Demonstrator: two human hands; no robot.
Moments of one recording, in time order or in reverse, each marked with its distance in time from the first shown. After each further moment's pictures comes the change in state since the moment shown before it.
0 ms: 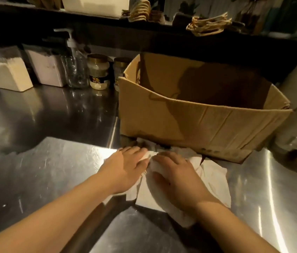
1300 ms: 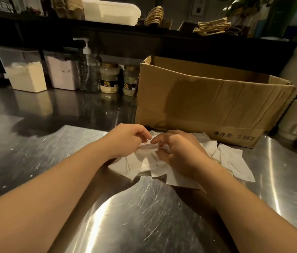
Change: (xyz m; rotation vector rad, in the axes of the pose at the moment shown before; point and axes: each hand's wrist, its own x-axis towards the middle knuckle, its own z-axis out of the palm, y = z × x) left_hand -0.030 -0.039 -0.024 -0.424 0.230 0.079; right_hand 0.010 -0.054 0.016 -0.042 0.129 0.014
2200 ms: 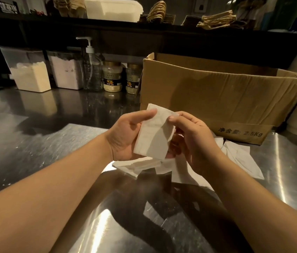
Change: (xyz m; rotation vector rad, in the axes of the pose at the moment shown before) left_hand -0.016 0.021 -0.006 -1.105 -0.504 -0.069; right_hand -0.006 -0.015 -0.008 1.289 0.136 0.226
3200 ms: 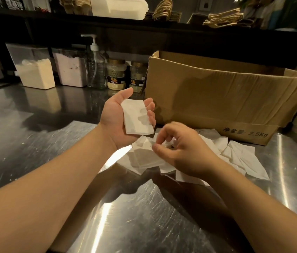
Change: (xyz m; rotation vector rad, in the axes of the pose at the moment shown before) left_hand 0.005 0.015 -0.019 -0.523 0.192 0.138; right_hand -0.003 0.015 0.002 -0.889 -0.187 -0.321
